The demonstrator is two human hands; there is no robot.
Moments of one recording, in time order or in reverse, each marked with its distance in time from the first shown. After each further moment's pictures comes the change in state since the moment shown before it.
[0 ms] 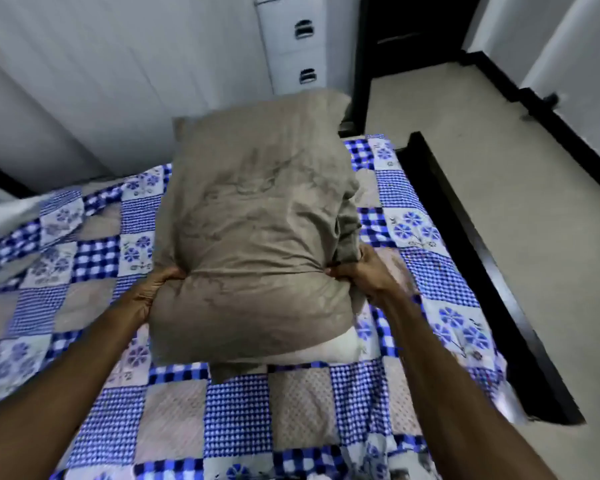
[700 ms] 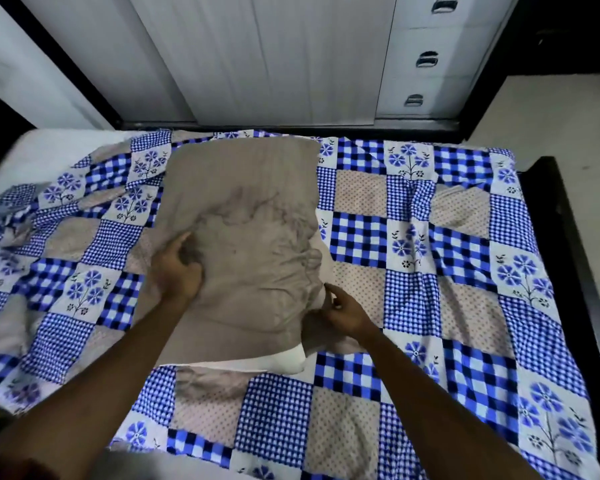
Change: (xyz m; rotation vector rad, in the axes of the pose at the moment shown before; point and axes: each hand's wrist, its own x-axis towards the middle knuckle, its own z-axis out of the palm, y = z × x) left_hand 0.059 -0.051 -0.126 0.539 0.766 0.489; right_hand 0.080 0.120 0.164 -0.683 -0.347 0.151
